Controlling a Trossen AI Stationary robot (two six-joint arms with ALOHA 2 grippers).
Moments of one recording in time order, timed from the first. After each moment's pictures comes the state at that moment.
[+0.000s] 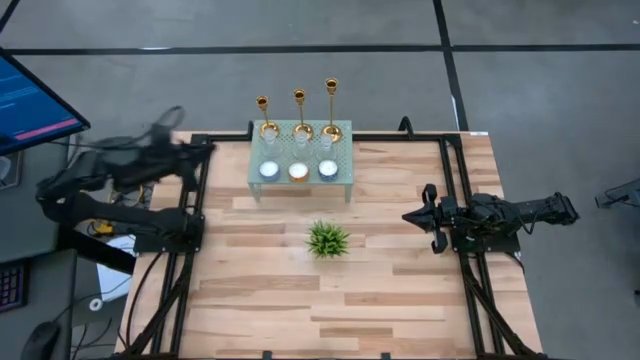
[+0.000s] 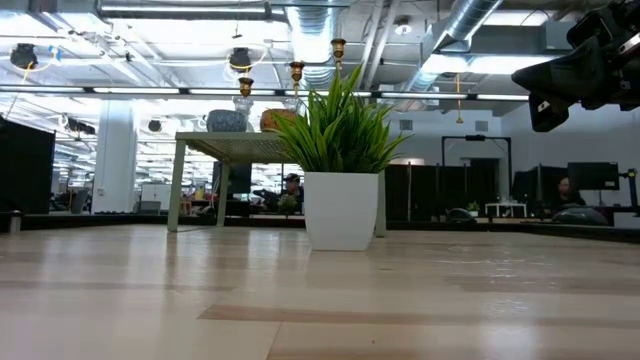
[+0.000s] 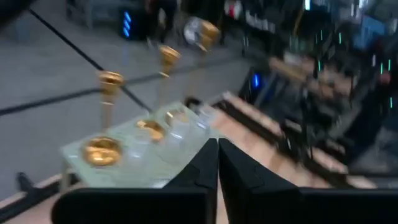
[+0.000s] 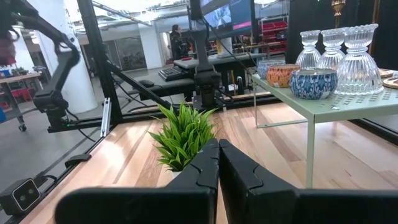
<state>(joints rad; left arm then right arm) 0.00 0.64 1.17 -0.79 -0.53 -0.42 0.16 0.01 0.01 0.03 0.16 0.13</state>
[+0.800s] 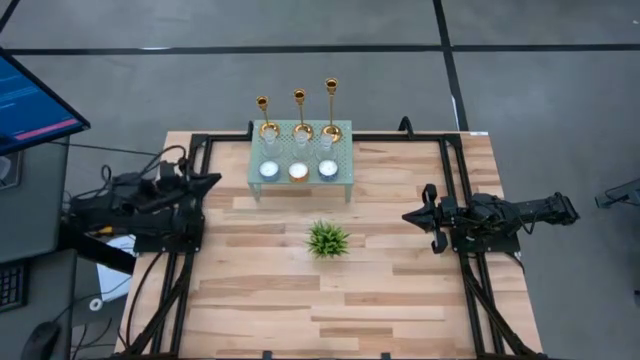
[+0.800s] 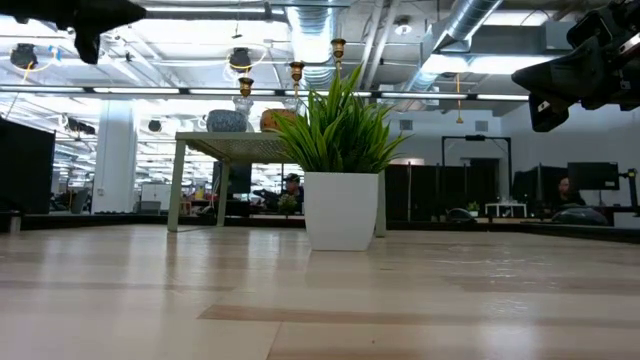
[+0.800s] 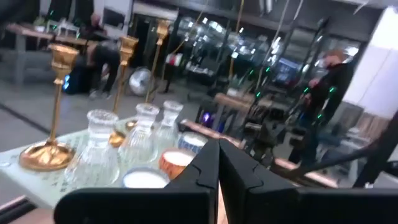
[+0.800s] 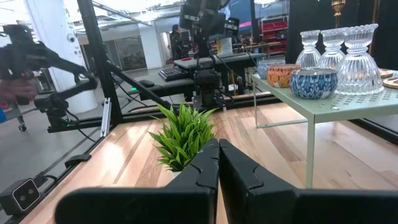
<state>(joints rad) -0.08 0.06 0.45 -0.32 -0.45 -0.21 0.16 0.01 0.01 0.03 0.16 0.13</state>
